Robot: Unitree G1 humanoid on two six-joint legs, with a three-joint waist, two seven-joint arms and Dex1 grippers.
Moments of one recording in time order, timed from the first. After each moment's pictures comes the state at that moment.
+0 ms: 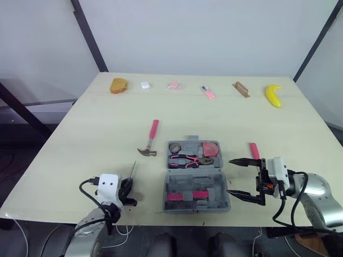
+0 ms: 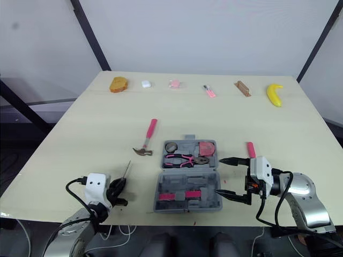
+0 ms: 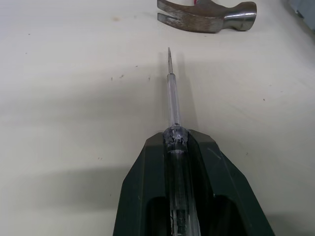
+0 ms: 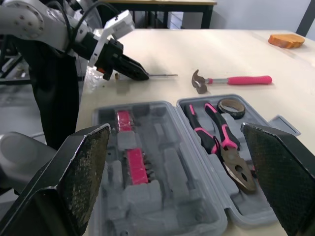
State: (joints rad) left arm 0.25 0.33 0.19 -0.25 -0.22 0.37 -0.29; right arm -0.07 -0.61 0.03 -0.13 0.48 -0.05 1.26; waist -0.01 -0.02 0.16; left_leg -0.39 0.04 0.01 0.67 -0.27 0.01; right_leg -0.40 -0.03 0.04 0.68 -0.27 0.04
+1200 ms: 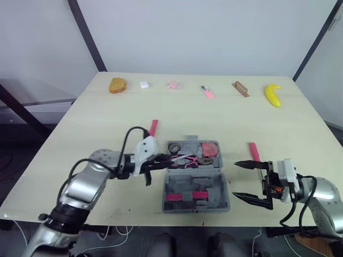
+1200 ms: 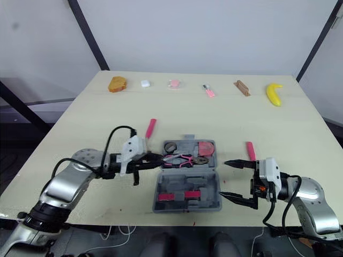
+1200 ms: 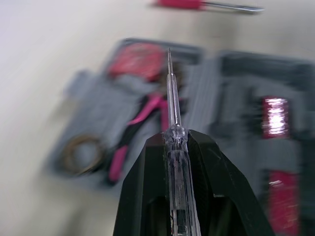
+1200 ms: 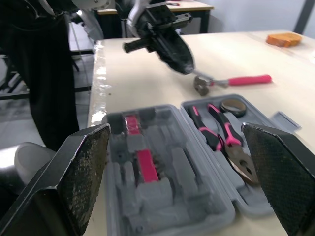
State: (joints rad) left arm -0.37 0.73 -0.22 -0.15 -0.22 0.37 -1.07; right arm 0.01 -0.63 -0.04 -0.17 0.53 -0.01 1.26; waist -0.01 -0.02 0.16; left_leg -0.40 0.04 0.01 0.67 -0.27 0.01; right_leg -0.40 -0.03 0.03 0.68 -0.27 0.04
